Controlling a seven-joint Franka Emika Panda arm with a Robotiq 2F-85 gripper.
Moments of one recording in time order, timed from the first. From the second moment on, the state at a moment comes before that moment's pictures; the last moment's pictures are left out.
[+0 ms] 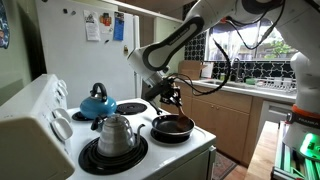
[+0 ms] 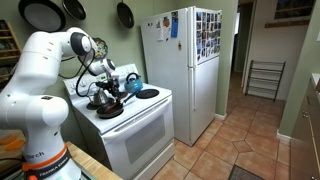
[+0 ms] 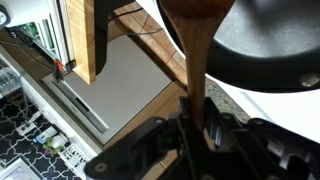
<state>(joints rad) 0.49 0.63 0.07 -1.57 -0.36 1.52 1.75</state>
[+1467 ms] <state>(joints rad) 0.50 0.89 0.04 -1.17 -0.44 1.31 1.78</state>
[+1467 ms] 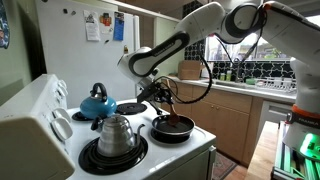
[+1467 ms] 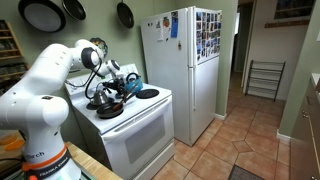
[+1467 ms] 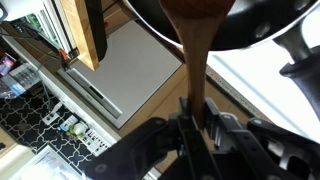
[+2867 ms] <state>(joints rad) 0.59 1.07 0.08 -0.92 -0.45 1.27 1.41</state>
